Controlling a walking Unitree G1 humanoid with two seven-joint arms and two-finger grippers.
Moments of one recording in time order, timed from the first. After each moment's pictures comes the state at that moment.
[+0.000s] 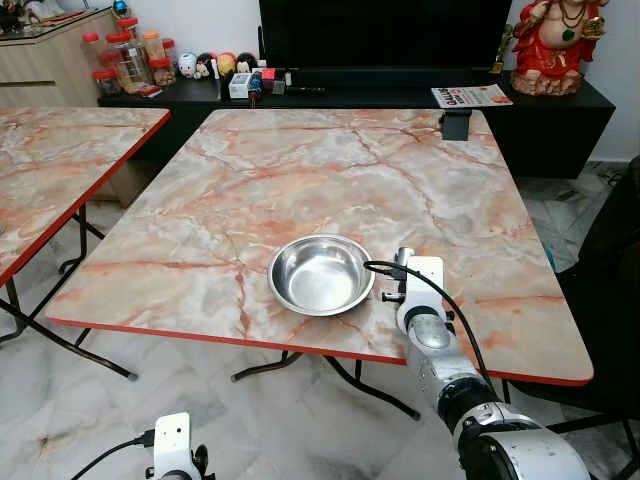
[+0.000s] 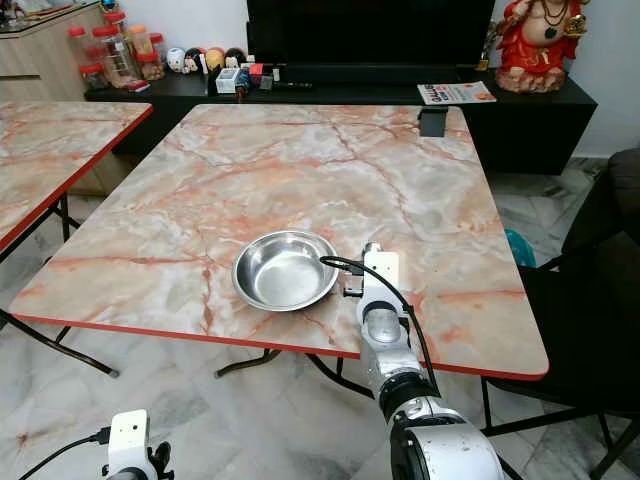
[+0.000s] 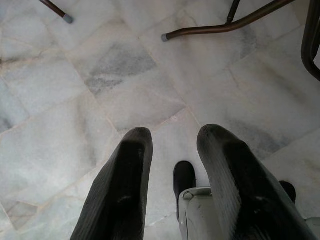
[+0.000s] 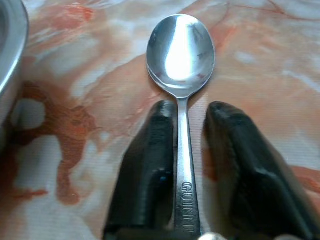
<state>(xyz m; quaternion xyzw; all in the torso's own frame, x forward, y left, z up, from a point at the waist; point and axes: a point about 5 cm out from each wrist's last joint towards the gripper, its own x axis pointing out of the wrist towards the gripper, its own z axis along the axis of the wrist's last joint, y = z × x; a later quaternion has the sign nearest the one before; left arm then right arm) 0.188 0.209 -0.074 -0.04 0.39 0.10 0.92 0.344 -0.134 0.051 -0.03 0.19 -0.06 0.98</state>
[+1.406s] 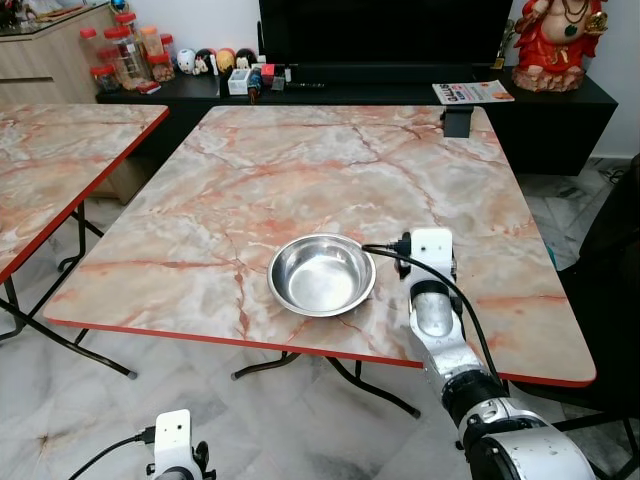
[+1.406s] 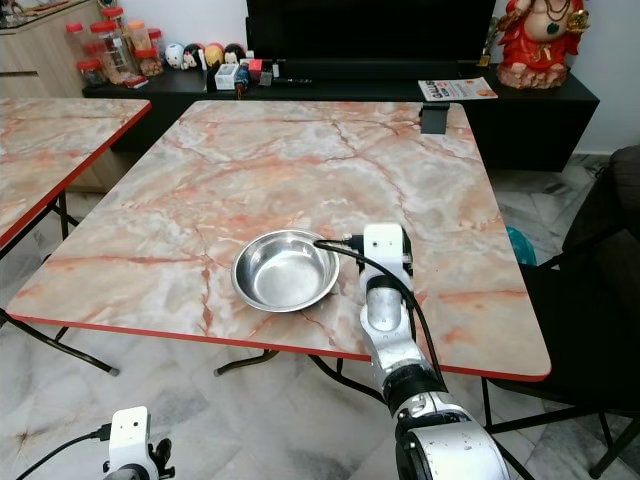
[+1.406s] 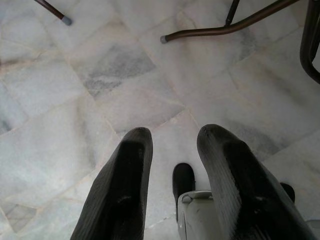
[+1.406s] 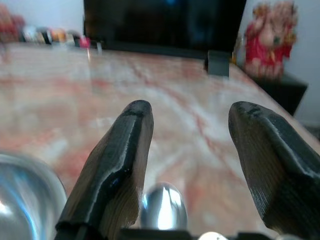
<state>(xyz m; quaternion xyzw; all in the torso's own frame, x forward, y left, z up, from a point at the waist) 0.192 0.208 -0.072 -0.04 0.38 0.10 0.92 0.358 -0.129 0.115 -0.09 -0.06 -0.07 0.99</state>
